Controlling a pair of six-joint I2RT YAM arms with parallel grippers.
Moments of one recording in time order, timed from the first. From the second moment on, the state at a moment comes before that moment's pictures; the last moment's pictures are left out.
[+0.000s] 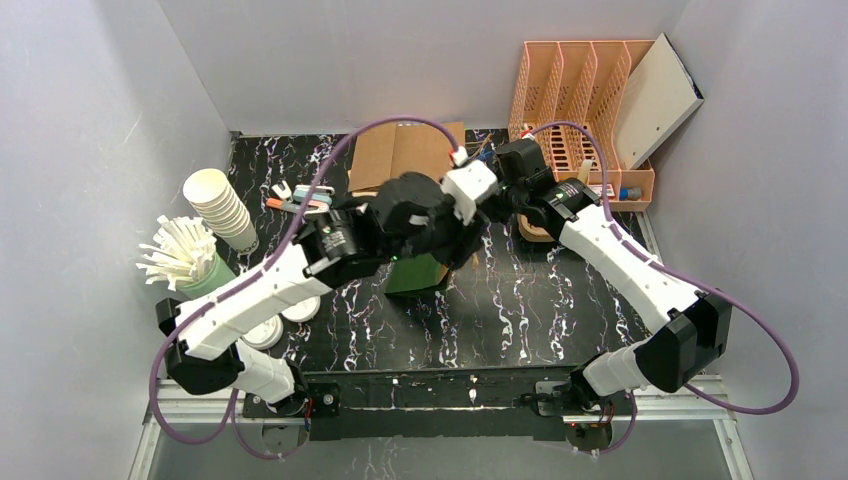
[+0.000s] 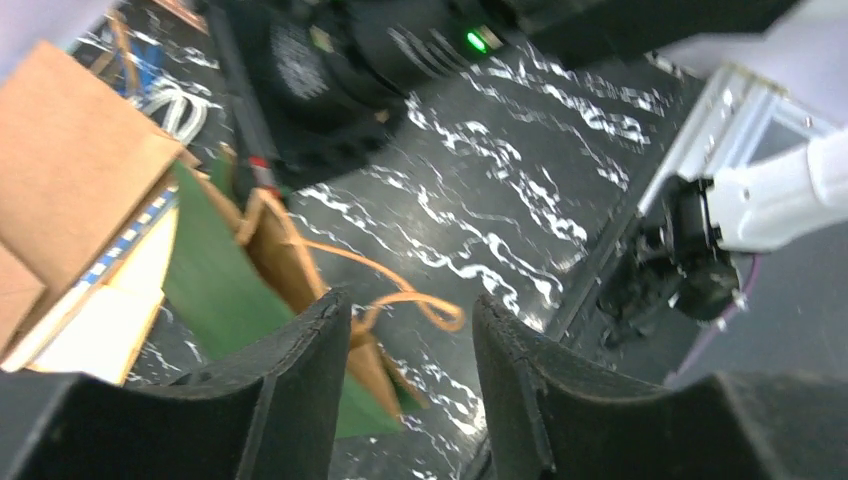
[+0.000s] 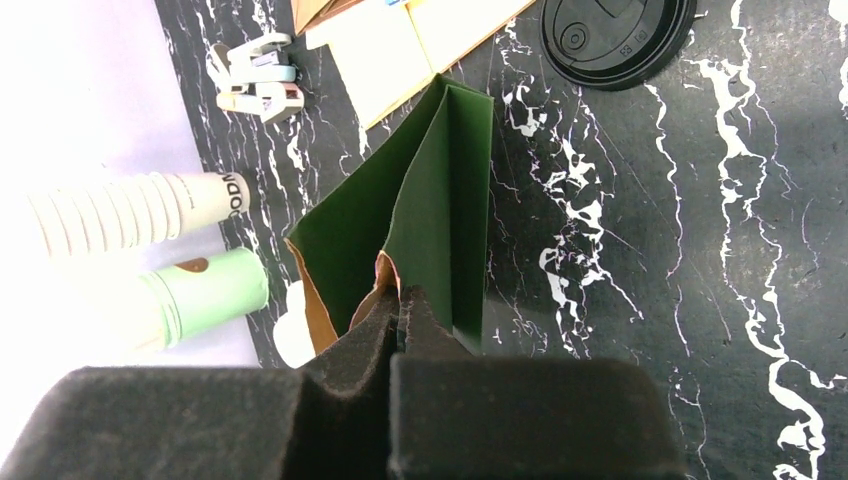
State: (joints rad) left arm -1.11 1.40 1.74 -0.76 -0.14 -0.08; right arm 0.62 1.41 1.38 -0.68 0.01 1.00
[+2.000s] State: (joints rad) left arm -1.14 1.15 1.24 -0.60 0.03 0.89; right arm 0.62 1.38 1.36 -0.59 -0.01 1.08
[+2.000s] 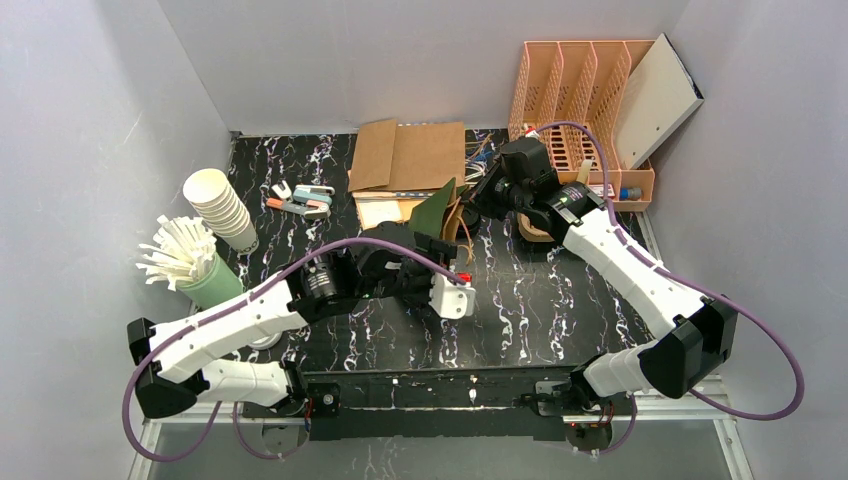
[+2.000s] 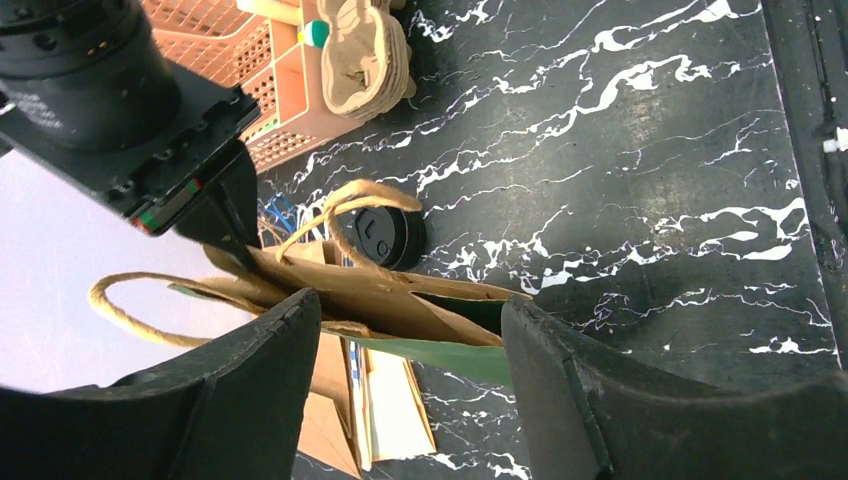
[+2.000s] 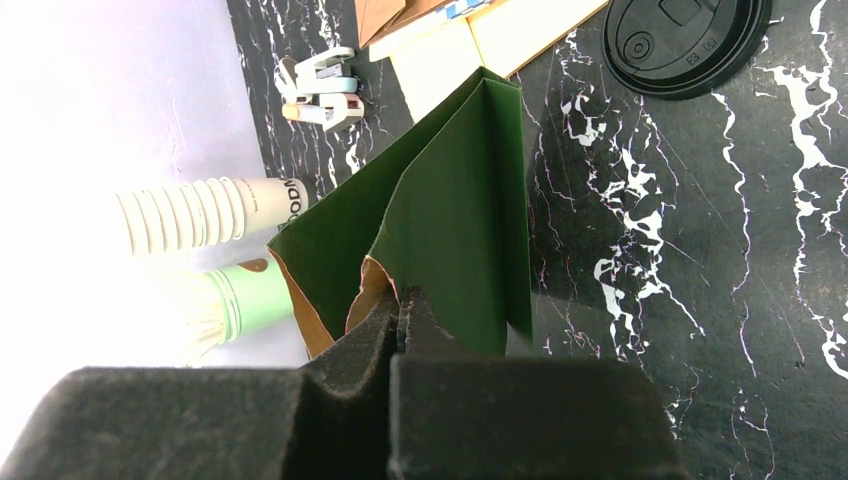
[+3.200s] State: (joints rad) left arm -1.14 1.34 1.31 -0.46 -0.05 1.07; right arm 0.62 1.38 1.36 -0.59 -0.02 1.08
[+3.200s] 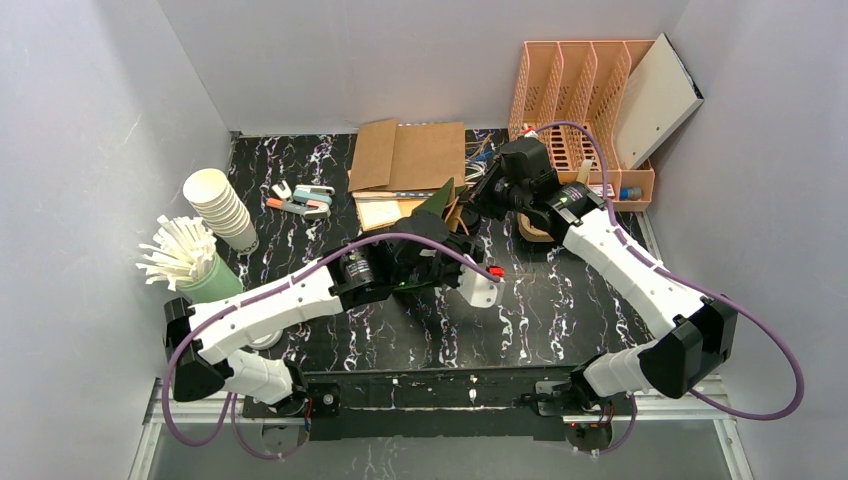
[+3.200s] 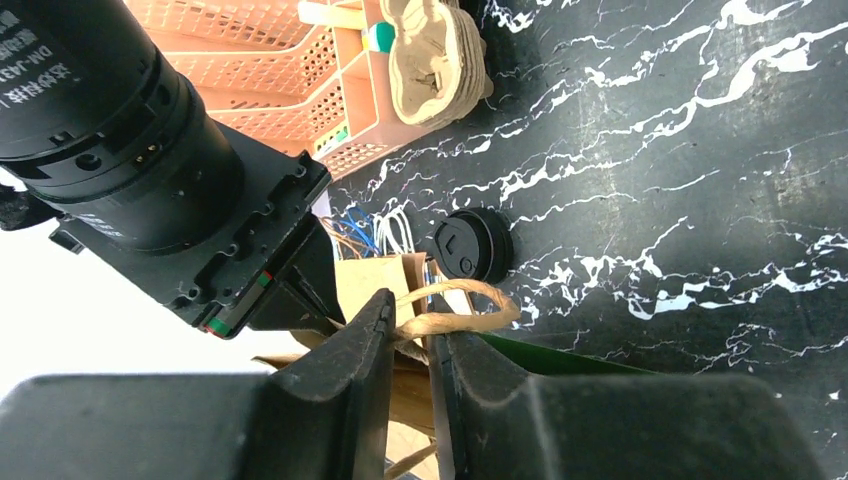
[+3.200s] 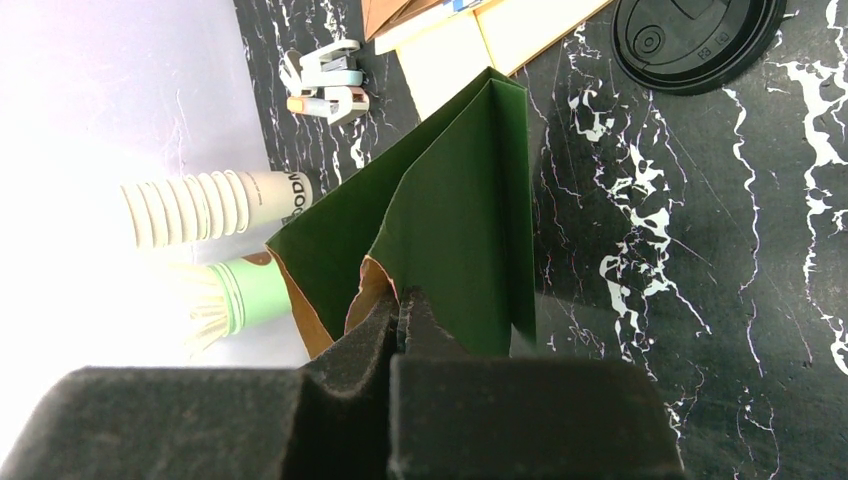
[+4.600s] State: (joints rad) left arm -1.14 1.16 1.25 -0.23 -0.45 0.39; right arm 0.62 1.14 1.21 -0.48 0.13 1.01
